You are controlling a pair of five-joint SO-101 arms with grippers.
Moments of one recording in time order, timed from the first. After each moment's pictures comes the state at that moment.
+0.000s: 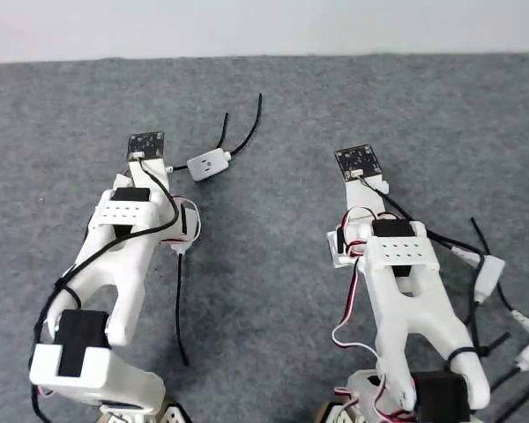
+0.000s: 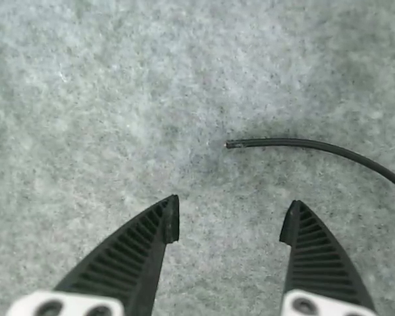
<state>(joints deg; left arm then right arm) -0.9 4.2 31.1 56.0 13.8 -4.6 -17.6 46.1 49.6 10.3</state>
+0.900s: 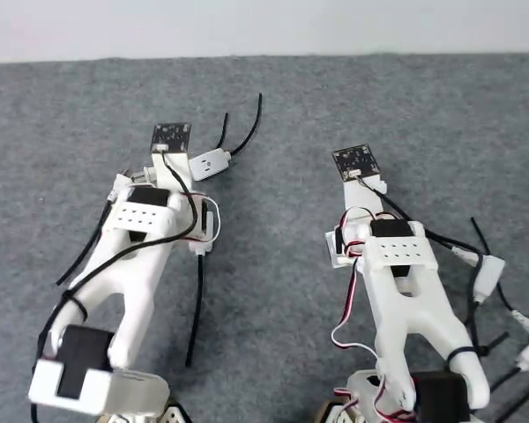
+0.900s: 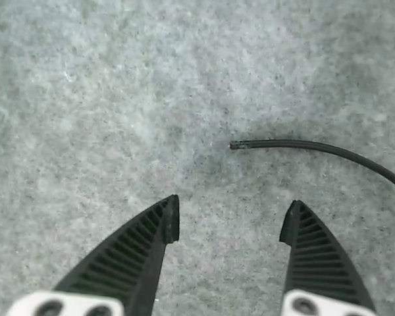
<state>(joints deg) 5.5 -2.7 31.0 56.0 13.8 -5.0 -17.6 46.1 49.6 10.3</state>
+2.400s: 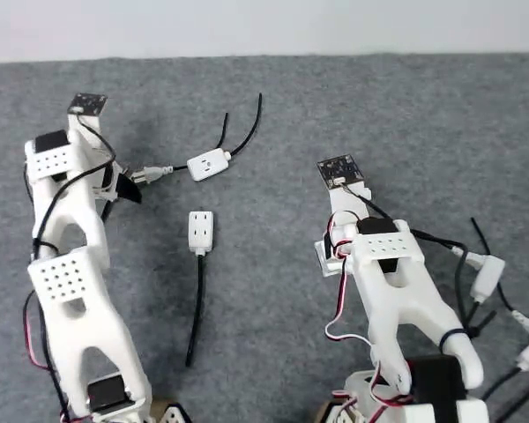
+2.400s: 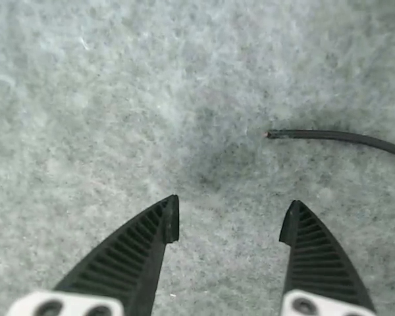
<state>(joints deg) -21.5 59.2 -48.9 84.8 -19.1 -8.2 -12.2 46.1 49.6 10.1</state>
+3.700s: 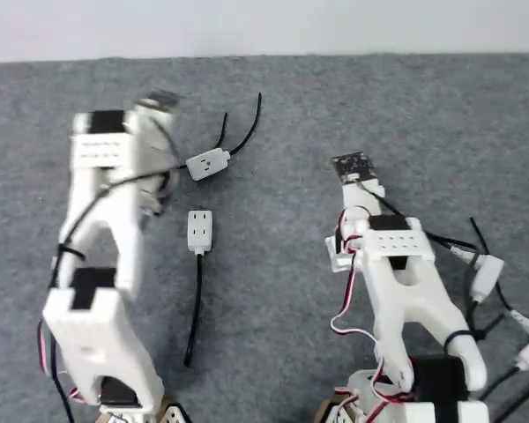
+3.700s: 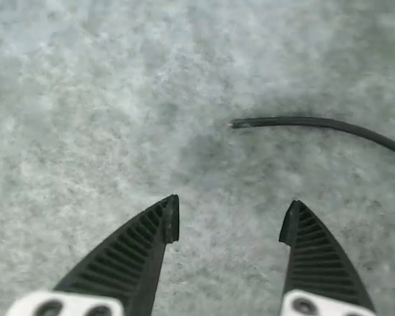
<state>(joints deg) -0.5 19.9 -12.6 98.7 -16.0 -3.6 -12.2 44.1 51.6 10.1</state>
